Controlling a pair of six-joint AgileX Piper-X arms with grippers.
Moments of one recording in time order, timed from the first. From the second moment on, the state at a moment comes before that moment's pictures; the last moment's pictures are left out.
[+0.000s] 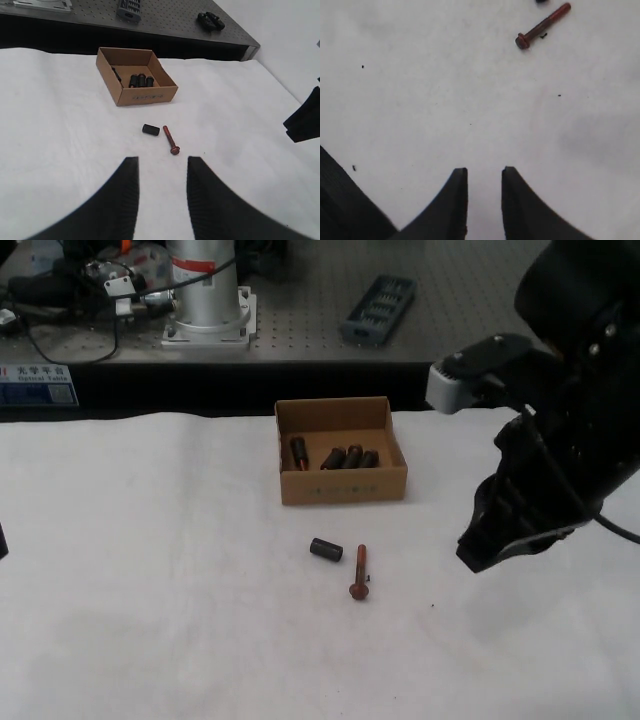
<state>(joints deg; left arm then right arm) 0.6 24.1 -34.4 30.3 33.2 -9.2 37.9 82.2 -72.2 65.6 -9.6 -18.2</state>
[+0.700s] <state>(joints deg) 0.6 24.1 -34.4 30.3 33.2 -3.3 37.1 100.9 -71.6 32.5 -3.1 -90.5</state>
